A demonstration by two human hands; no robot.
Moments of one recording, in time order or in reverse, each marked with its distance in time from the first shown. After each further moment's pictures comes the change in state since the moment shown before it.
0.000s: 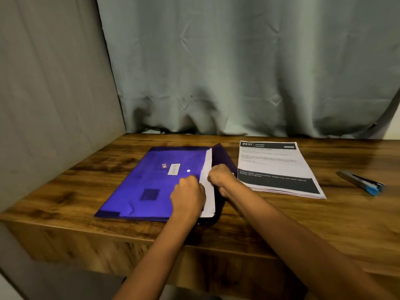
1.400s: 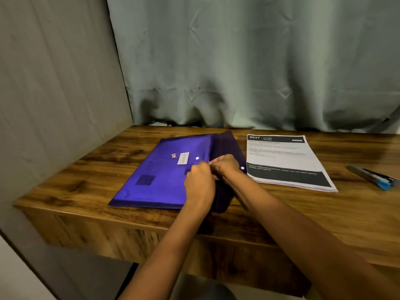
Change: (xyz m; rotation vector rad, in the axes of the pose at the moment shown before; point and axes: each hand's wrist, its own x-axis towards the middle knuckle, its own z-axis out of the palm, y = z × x) left_hand -0.005 0.013 -0.016 -0.069 0.017 -0.005; right_hand -0.002 -0.008 0.008 0.092 0.046 0.050
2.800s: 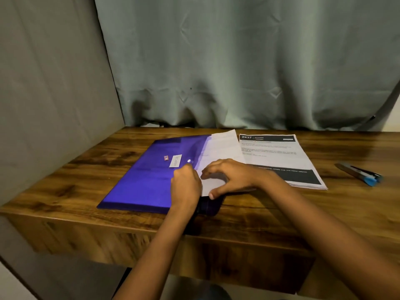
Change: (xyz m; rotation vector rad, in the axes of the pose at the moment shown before) left_hand 0.005 -0.018 0.009 -0.154 0.136 -0.033; right_hand -0.016 0.000 -0.077 -1.075 -0.602 -0.945
